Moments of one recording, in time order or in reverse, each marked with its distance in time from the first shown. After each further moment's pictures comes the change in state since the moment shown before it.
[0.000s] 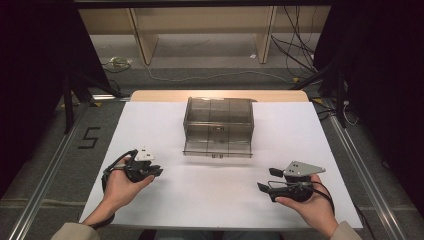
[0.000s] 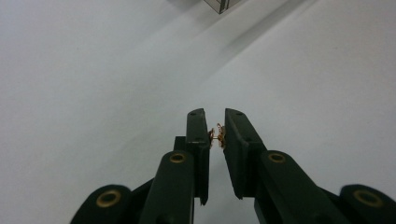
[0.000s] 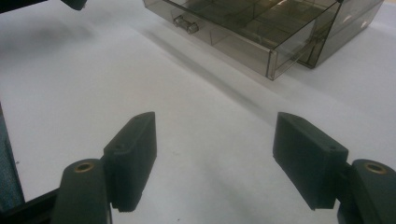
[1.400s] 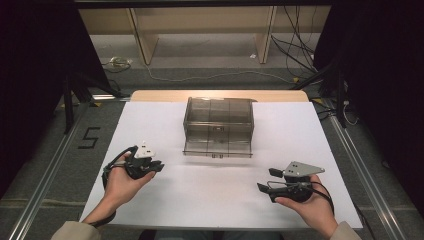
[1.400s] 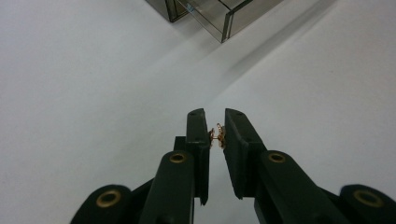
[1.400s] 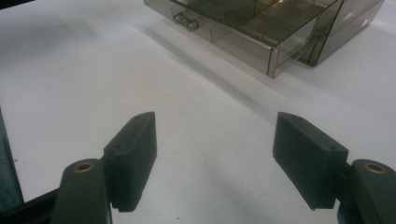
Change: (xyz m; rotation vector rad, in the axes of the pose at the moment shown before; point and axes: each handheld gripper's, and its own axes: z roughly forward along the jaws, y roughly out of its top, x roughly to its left) left arm 0.001 0.011 -0.006 -0.044 0.019 0.014; right arm 0.000 -0.001 0.001 0.004 -0.002 -0.006
